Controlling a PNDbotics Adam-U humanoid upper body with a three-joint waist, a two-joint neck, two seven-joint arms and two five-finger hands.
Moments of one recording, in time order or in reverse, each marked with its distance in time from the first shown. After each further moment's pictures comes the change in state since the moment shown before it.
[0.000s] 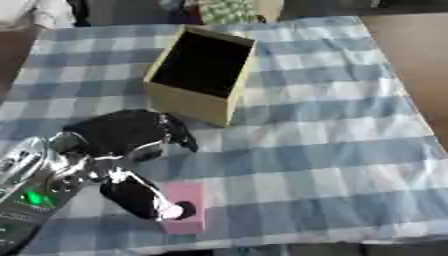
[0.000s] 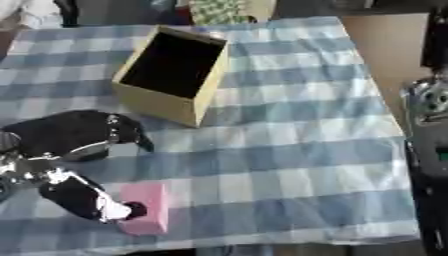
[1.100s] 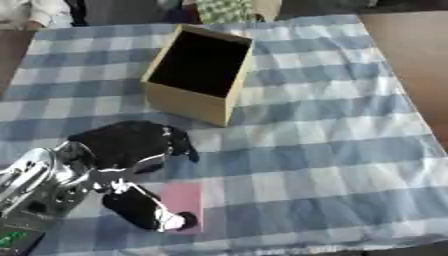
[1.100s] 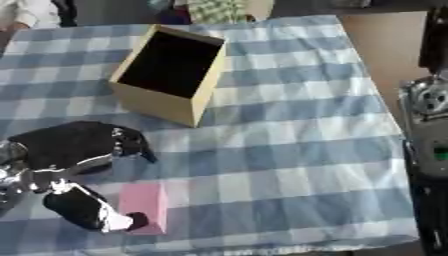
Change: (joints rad) left arm 0.015 -0.004 -0.010 0.000 -0.019 -0.052 -0.041; right arm 0.000 0.001 0.001 0.000 -0.004 -0.001 0.002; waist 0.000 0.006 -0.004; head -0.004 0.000
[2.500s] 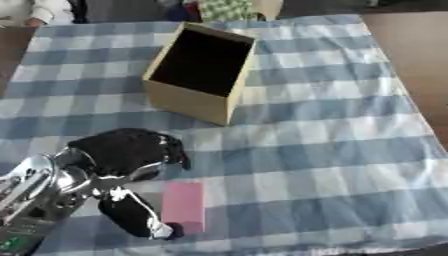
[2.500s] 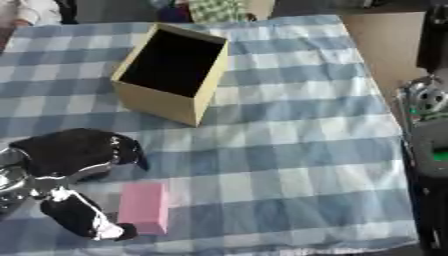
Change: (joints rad) left arm 0.029 0.000 0.000 0.000 -0.101 0.006 -0.064; right arm 0.000 0.000 0.005 0.000 -0.008 -0.003 0.004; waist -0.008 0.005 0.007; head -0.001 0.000
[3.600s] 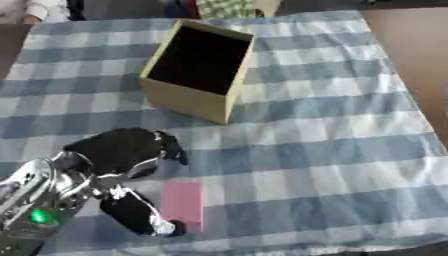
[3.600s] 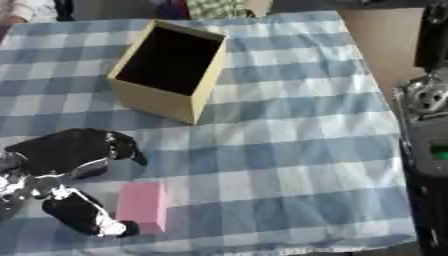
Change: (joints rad) left arm 0.024 -0.013 0.013 0.000 0.071 0.105 0.061; right arm 0.000 0.000 0.000 0.000 0.000 0.001 -0.001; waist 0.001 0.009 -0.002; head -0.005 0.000
